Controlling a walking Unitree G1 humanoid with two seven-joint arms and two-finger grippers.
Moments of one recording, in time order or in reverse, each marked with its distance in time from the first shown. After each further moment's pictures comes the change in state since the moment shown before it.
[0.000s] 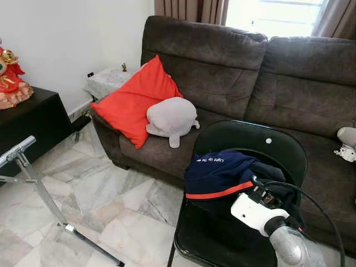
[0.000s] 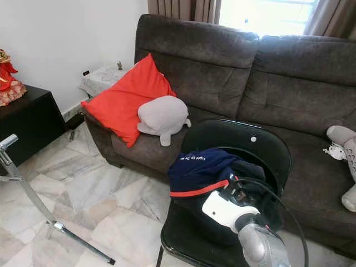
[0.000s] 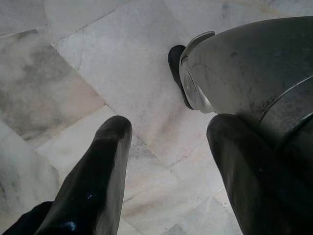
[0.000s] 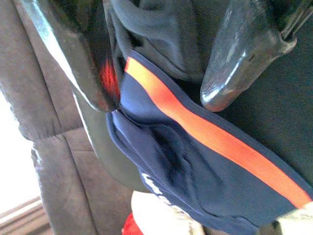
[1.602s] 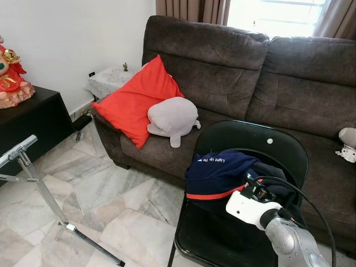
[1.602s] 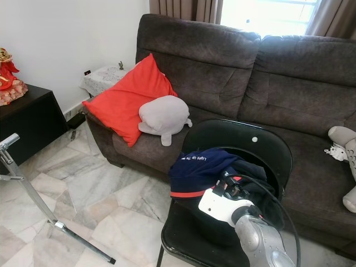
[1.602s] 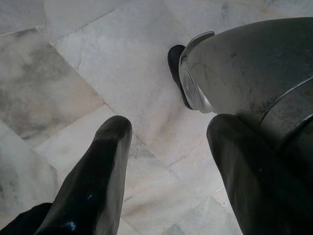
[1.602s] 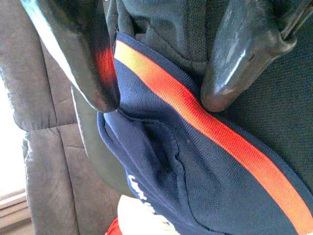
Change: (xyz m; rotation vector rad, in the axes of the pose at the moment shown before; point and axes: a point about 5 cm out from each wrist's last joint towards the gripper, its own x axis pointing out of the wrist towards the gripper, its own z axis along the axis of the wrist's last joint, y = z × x) left arm 0.000 0.002 0.001 -0.002 0.000 0.002; right arm 0.016 -0.005 -0.002 -0.104 0.040 0.042
